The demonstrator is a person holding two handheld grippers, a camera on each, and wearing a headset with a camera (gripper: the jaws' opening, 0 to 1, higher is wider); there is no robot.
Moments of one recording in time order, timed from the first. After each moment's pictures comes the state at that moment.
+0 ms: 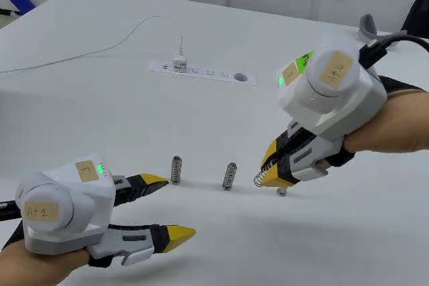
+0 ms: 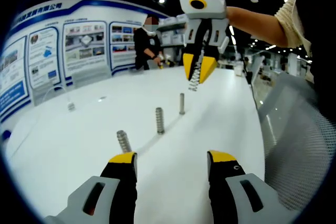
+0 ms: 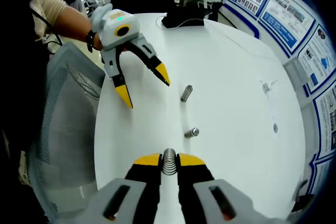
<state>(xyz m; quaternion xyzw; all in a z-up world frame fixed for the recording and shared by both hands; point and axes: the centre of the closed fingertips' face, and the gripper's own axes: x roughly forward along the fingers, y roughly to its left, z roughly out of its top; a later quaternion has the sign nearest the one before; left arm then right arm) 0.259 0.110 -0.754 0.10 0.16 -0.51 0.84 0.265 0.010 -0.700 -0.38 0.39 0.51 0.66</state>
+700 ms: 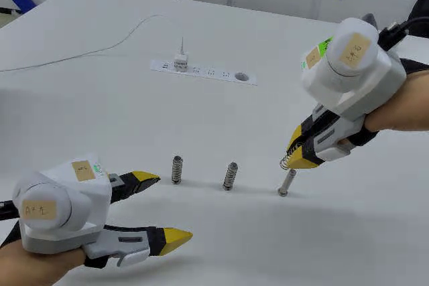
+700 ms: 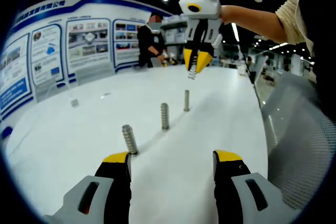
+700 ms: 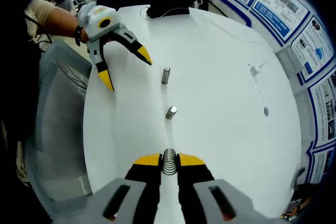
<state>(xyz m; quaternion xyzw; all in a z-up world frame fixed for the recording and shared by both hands) 0.264 0.117 -0.759 0.10 0.17 -0.50 0.84 0.291 -0.031 -0.699 -0.40 0.42 0.47 0.67</state>
